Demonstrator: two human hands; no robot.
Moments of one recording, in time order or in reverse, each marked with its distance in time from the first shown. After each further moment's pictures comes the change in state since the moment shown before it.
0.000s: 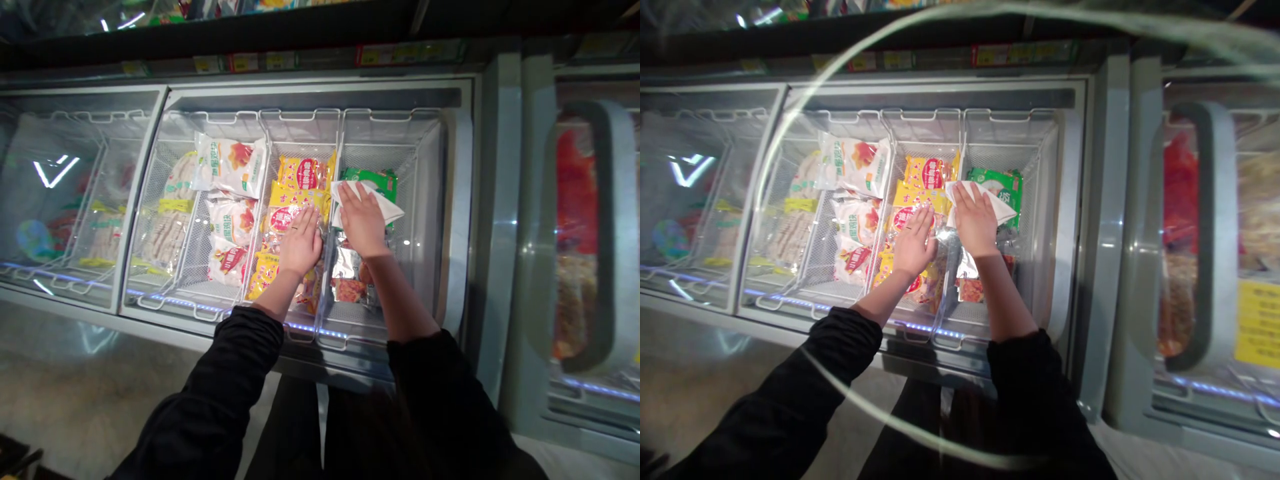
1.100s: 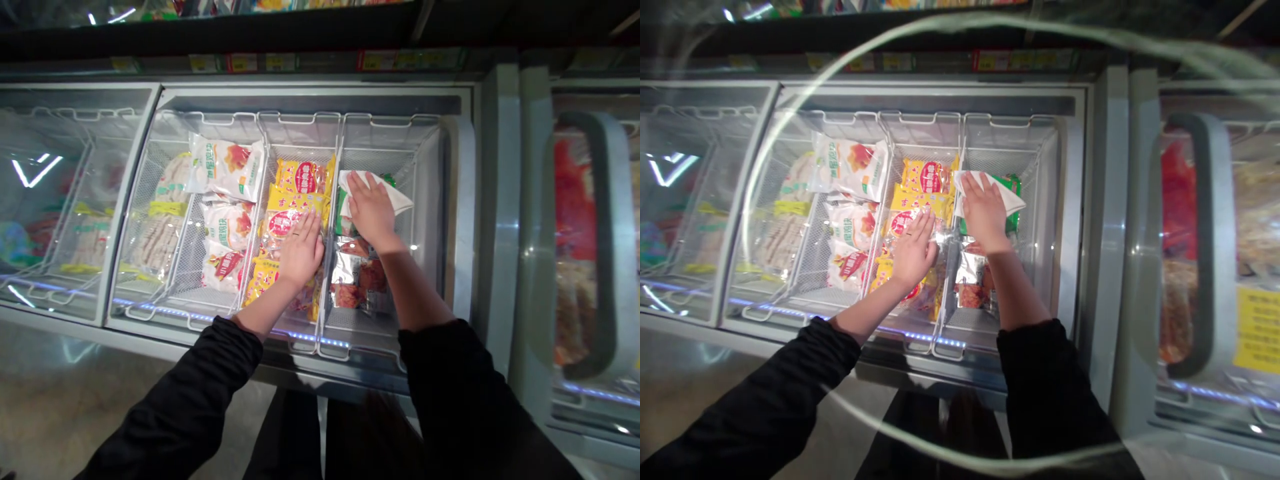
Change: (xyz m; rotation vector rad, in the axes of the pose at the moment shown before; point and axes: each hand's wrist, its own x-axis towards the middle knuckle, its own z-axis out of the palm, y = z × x) left_hand 0.000 -0.001 -0.001 -0.050 -0.018 0.005; right_hand 0.033 0.024 -0.009 -0.017 0.007 0.021
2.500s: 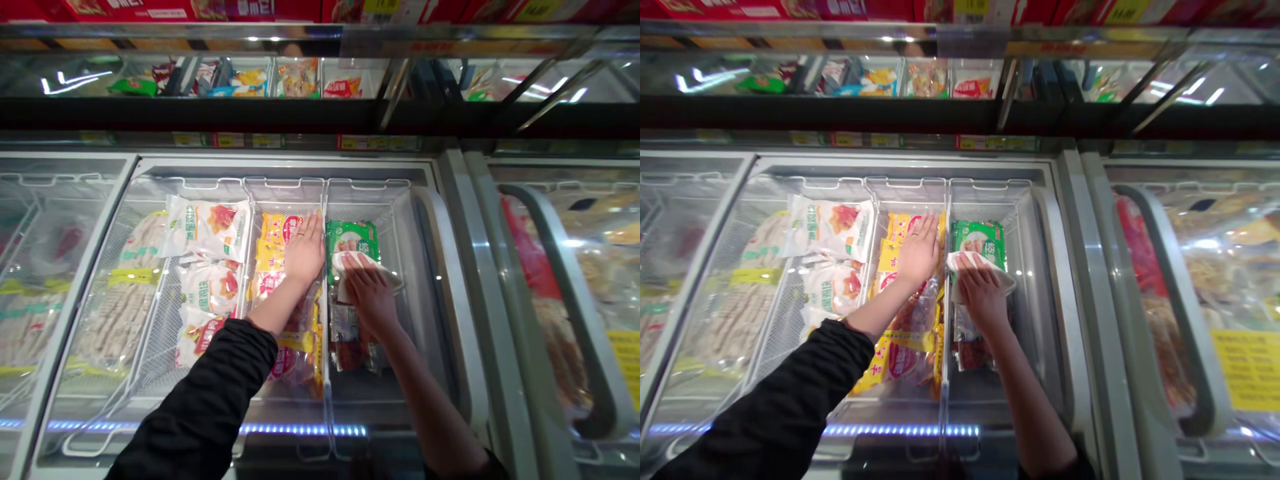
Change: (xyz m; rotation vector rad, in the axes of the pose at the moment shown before) left_hand 0.163 -0.019 -0.020 0.017 -0.015 0.098; right_hand -0.040 -0.018 0.011 -0.133 0.088 -0.009
